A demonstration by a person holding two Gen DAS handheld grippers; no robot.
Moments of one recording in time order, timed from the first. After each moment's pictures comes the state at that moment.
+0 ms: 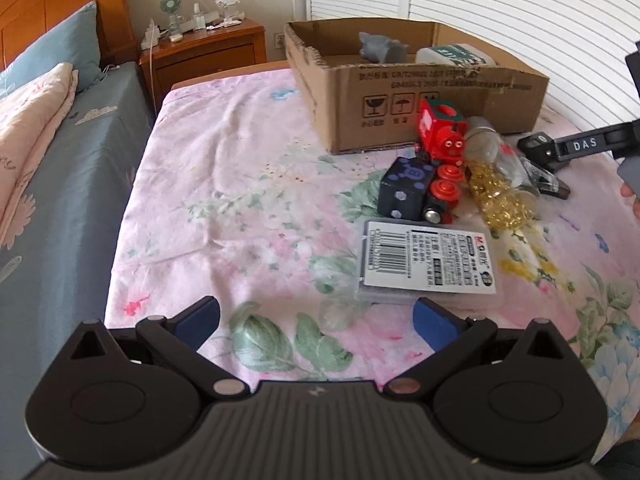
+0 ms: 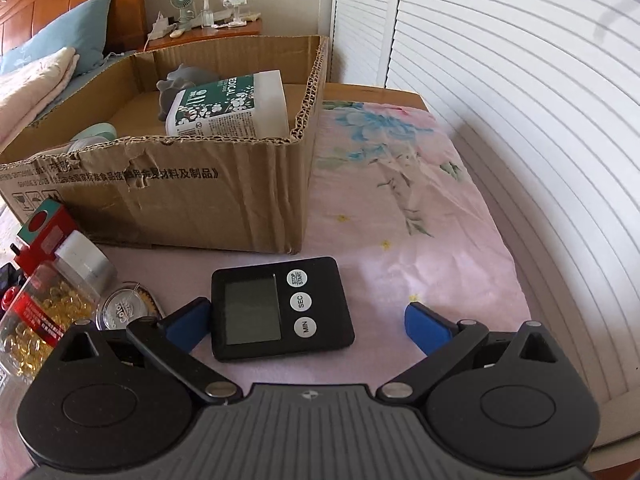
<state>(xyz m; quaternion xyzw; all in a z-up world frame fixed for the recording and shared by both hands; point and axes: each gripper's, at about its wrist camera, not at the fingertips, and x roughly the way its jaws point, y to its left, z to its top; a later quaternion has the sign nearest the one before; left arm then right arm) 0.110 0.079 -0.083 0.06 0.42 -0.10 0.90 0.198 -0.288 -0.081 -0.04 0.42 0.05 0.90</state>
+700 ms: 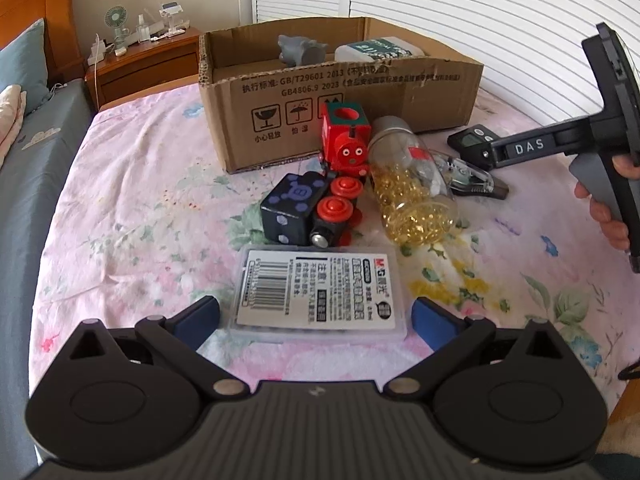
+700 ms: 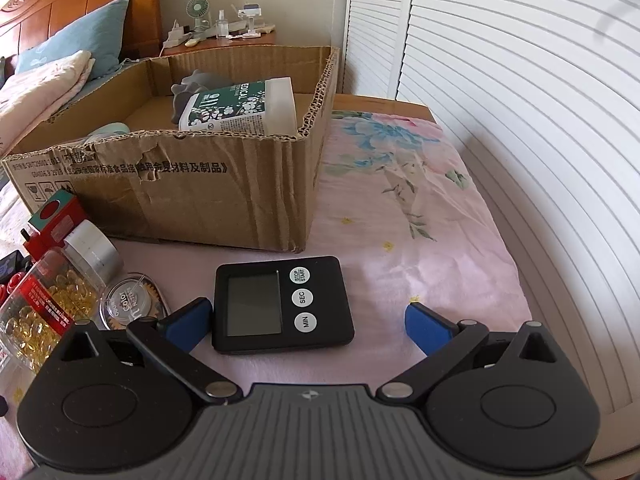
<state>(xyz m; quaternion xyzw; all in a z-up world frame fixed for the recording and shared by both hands) 0.118 0.030 -0.086 0.07 0.42 -0.16 0.89 0.191 -0.293 -0.081 -0.05 0.40 0.07 0.91</state>
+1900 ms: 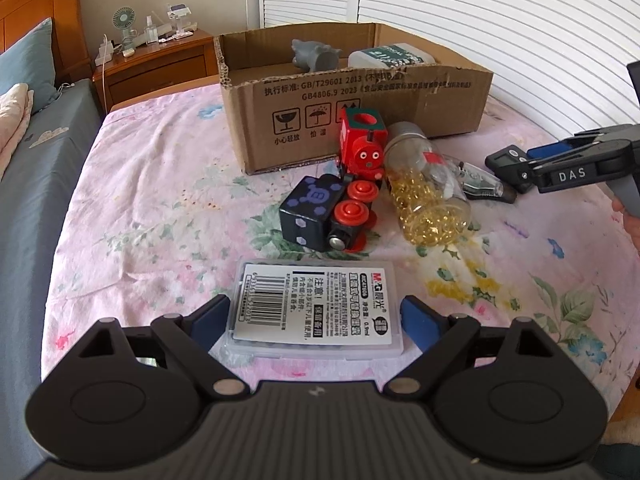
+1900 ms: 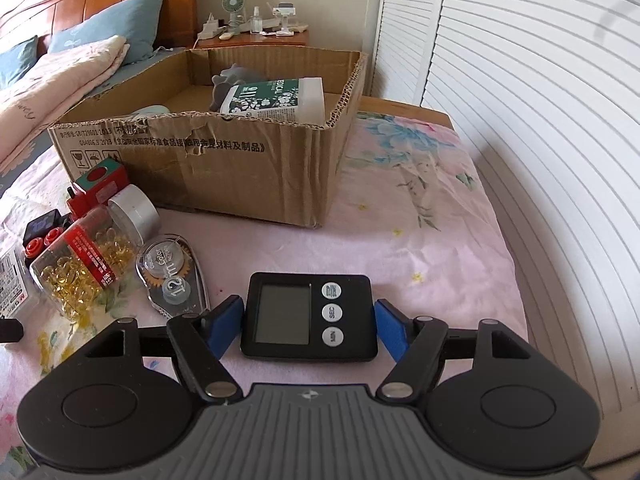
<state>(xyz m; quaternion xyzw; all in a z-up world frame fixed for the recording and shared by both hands) 0.116 0.040 -0.083 0.06 0.42 -0.16 0.89 0.162 -0.298 -0.072 -0.07 0.40 0.12 0.91</state>
